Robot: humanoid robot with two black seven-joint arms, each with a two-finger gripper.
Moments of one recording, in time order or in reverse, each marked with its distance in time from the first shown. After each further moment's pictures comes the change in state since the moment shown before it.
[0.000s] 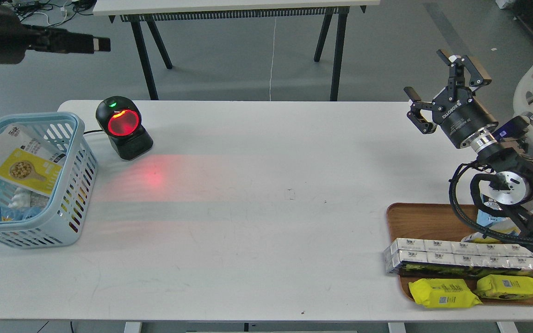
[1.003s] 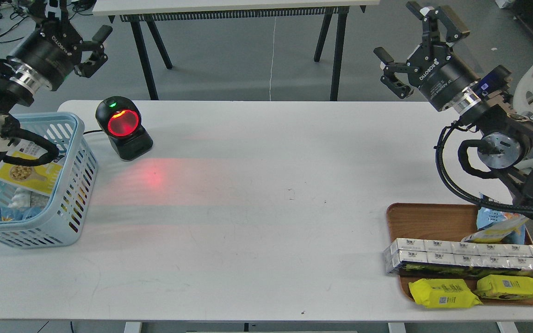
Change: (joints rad) left arm 0.592 -0.344 -0.444 0.374 -0.845 0.000 0.000; right arm 0.169 -0.015 -0.097 0.106 -0.019 0.000 0.000
